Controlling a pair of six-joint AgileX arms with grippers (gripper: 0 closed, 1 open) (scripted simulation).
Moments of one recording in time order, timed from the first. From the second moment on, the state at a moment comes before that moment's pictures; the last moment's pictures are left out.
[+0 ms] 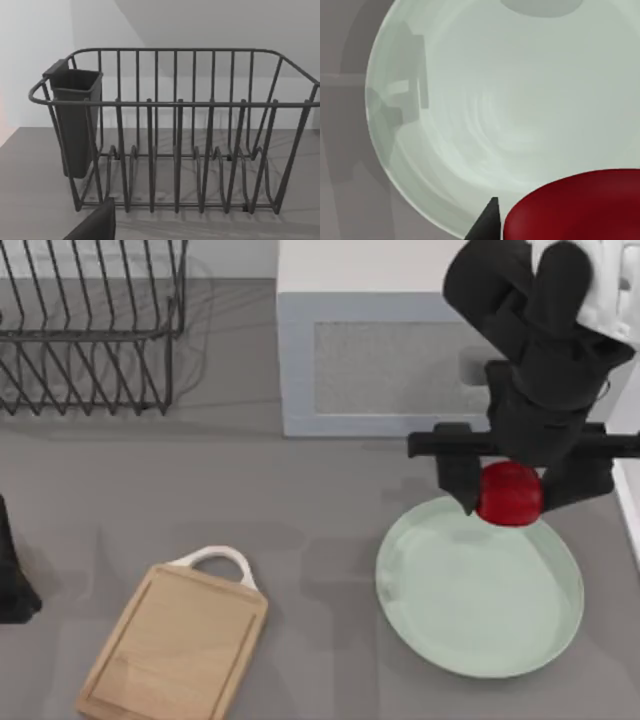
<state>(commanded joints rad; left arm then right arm) 0.00 0.00 0.00 0.00 0.00 0.00 0.55 1.84 1.53 -1.23 0.00 0.56</state>
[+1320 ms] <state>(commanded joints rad) 0.00 0.00 0.00 0.00 0.00 0.00 0.56 1.85 1.52 -1.23 0.00 0.57</state>
